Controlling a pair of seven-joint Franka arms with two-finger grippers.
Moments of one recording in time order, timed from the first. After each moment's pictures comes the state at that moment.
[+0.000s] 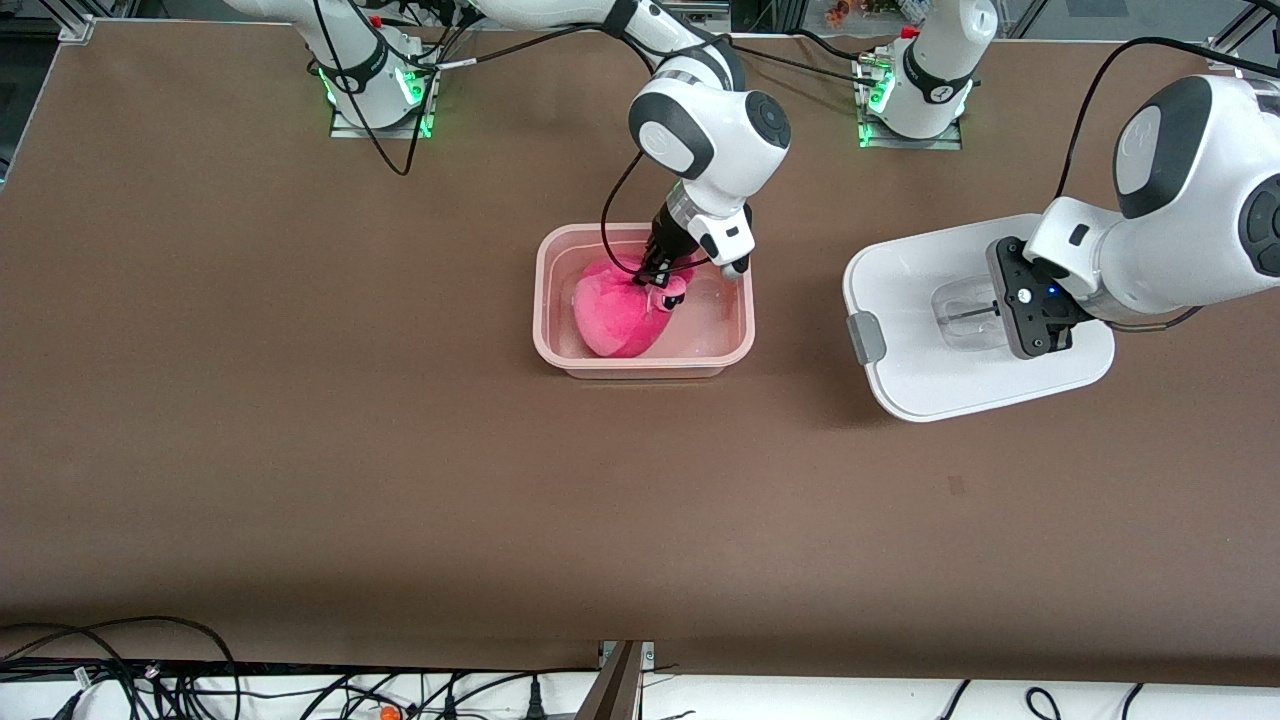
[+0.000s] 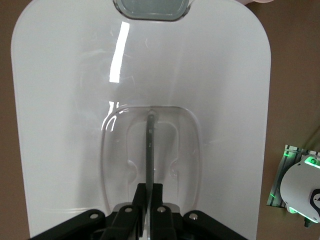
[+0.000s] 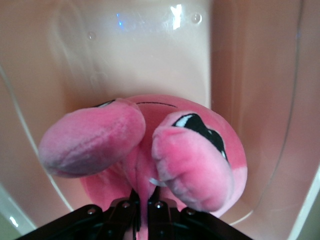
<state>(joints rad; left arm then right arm) -0.05 0.21 -0.05 -1.63 -0.02 1.61 1.23 1.01 0.84 0.00 -1.14 -0.34 1.68 -0.31</state>
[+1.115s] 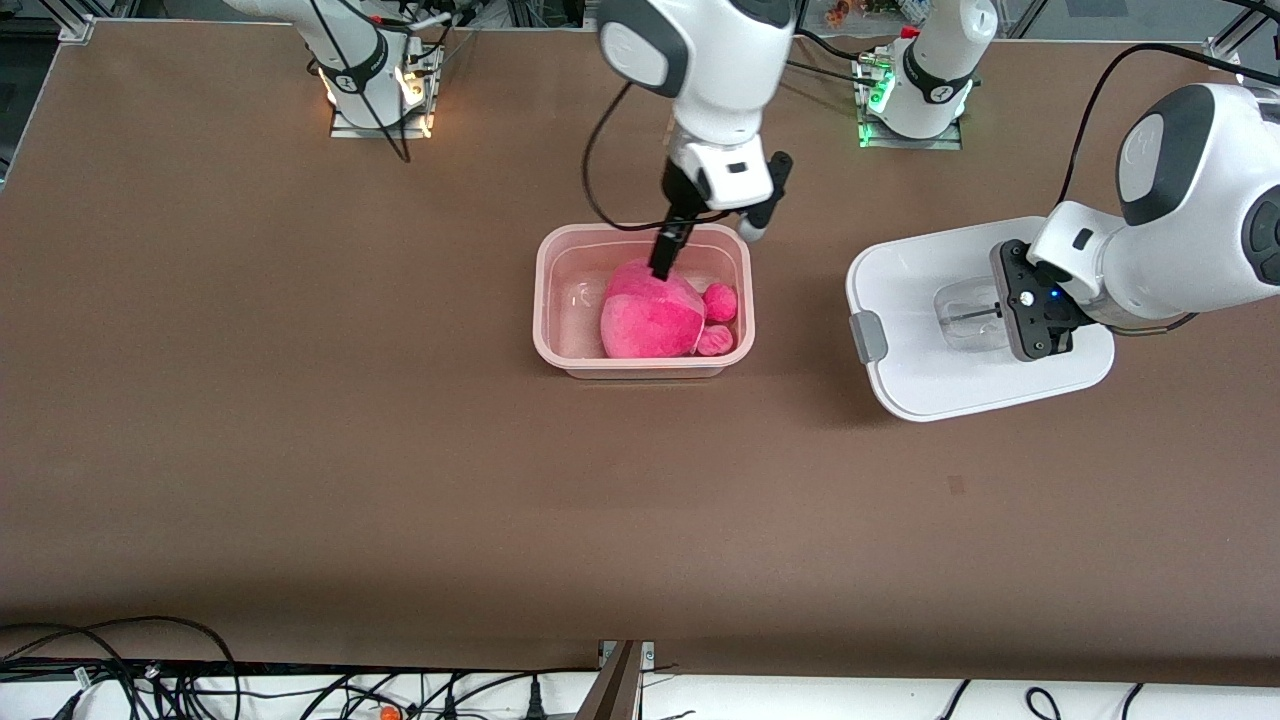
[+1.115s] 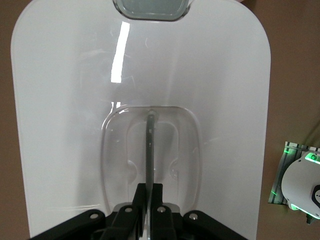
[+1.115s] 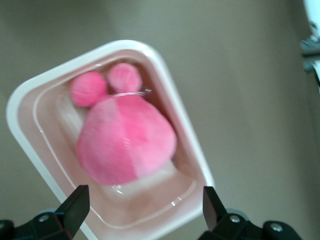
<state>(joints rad) -0.05 0.22 -0.06 -1.63 -0.02 1.61 1.25 0.90 0.67 -0.03 -0.94 -0.19 1.62 -0.19</state>
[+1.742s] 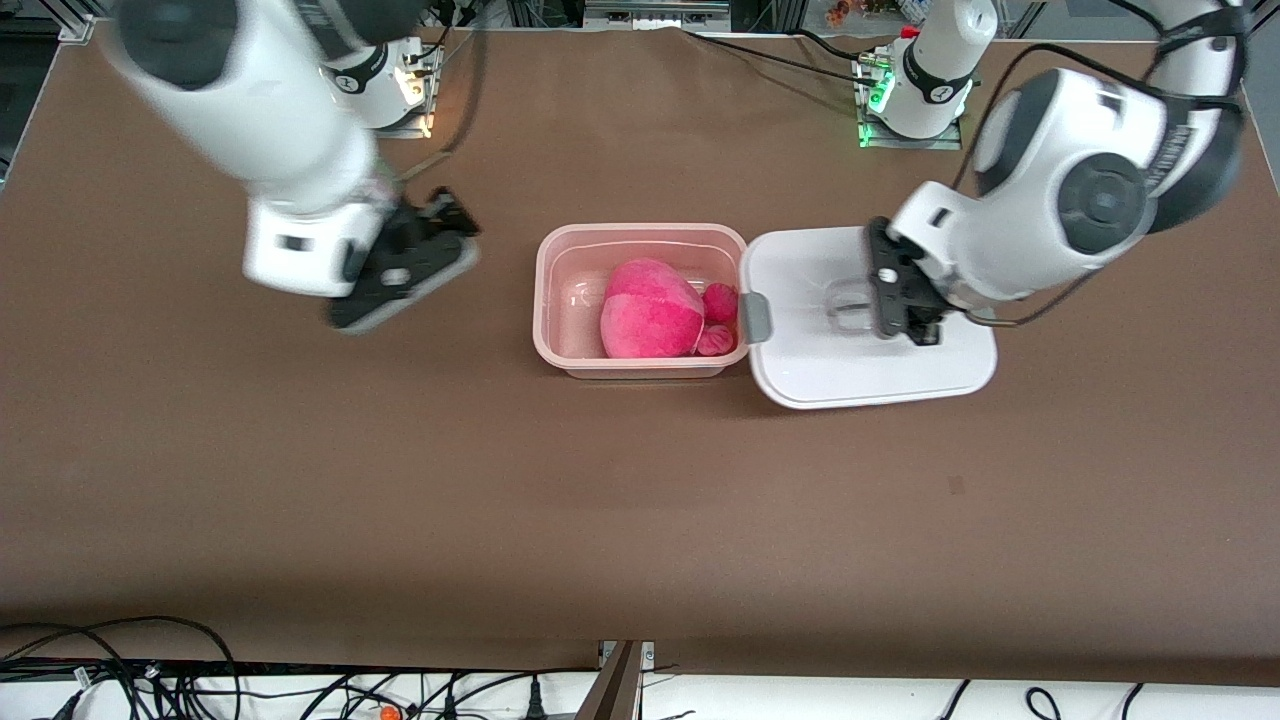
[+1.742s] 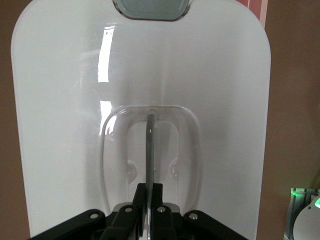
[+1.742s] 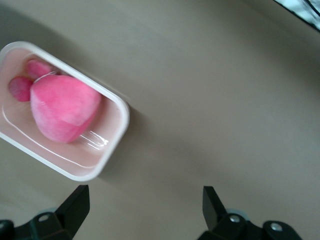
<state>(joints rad) -0.27 0.25 -0.10 -1.63 -0.10 1.73 1.12 0.63 0.40 -0.34 -1.07 0.19 1.42 -0.17</state>
